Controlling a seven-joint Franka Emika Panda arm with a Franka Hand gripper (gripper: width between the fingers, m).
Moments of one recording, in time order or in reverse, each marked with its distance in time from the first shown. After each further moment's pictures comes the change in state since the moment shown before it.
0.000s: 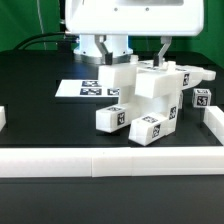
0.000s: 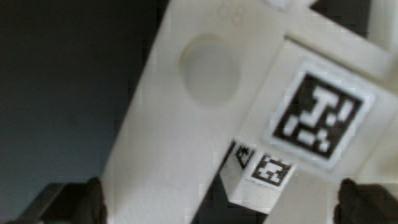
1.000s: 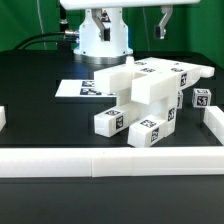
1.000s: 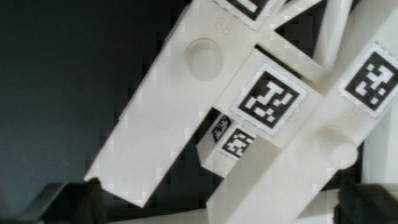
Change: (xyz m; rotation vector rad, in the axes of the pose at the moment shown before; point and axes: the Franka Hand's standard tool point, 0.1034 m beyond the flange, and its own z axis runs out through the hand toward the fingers) arm 0.004 -0.003 -0.041 0.045 -0.019 -0.162
